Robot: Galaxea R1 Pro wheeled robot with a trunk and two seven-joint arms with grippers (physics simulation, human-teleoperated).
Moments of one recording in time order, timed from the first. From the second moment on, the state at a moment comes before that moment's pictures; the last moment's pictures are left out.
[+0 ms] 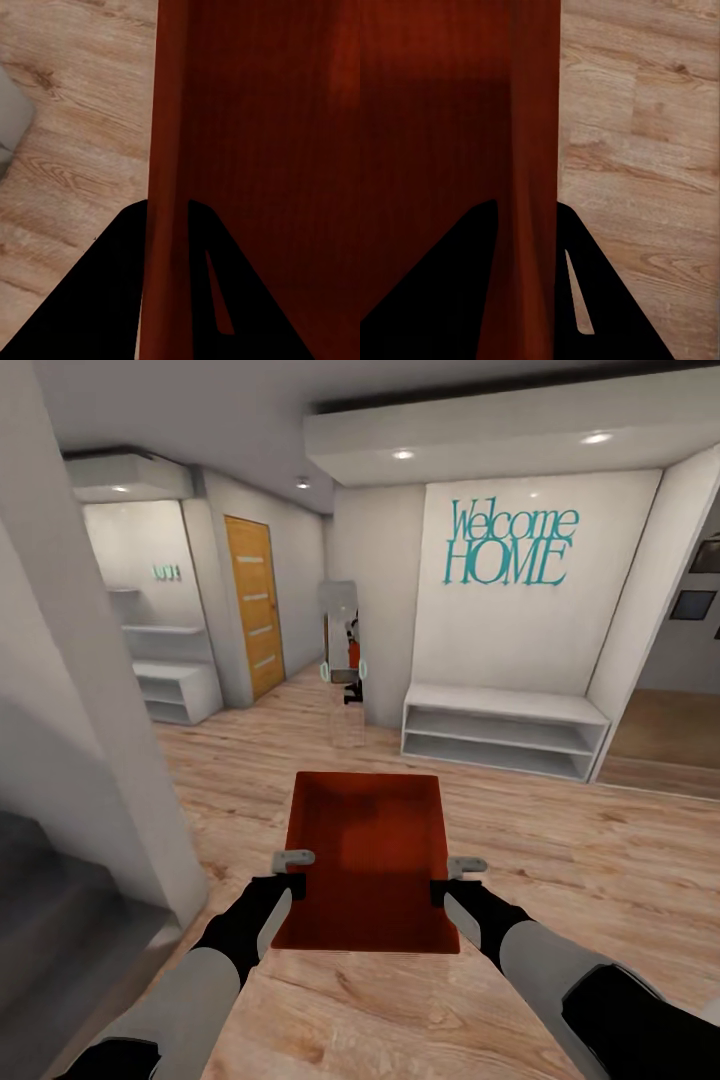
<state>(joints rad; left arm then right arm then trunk) -0.75 -0.16 -0.03 -0.53 0.05 0.41 0.25 -0.90 0.06 0.55 -0.20 -0.57 0.24 -0.28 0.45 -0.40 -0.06</state>
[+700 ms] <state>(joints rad) -0.75 -0.16 -0.03 -0.53 0.05 0.41 0.25 -0.90 0.06 0.55 -0.20 -0.57 0.24 -0.28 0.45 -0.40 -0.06</state>
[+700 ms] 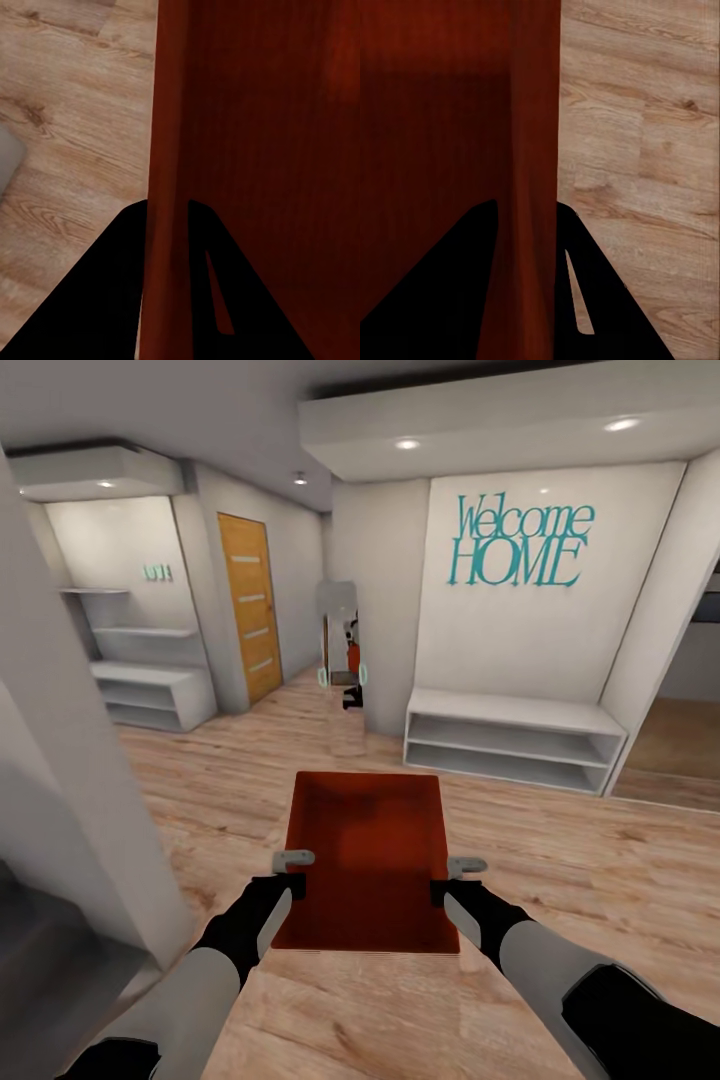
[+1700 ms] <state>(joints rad) -0.75 -0.16 -0.03 -0.53 0.05 0.41 0.25 -0.90 0.06 0.55 -0.20 -0.57 0.24 -0.28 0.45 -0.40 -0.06</state>
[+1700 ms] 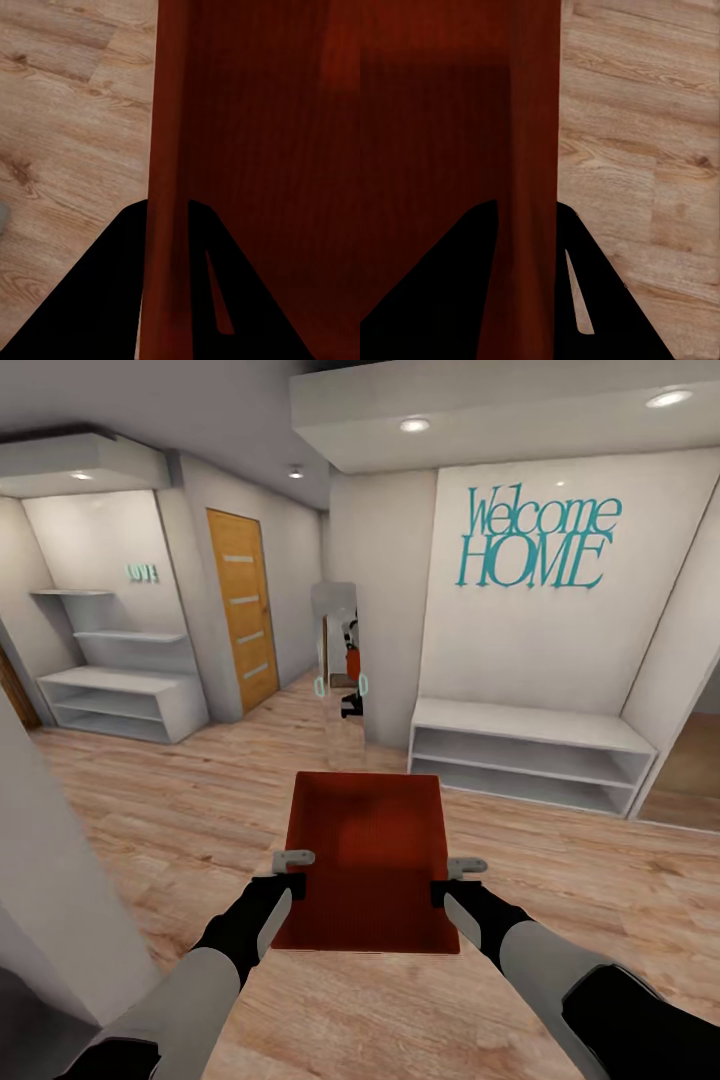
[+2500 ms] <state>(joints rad) -0.75 -0.16 -0.03 -0.53 0.05 0.41 0.25 -0.90 0.06 0.55 -0.20 -0.57 0.24 -0.28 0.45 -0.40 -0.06</state>
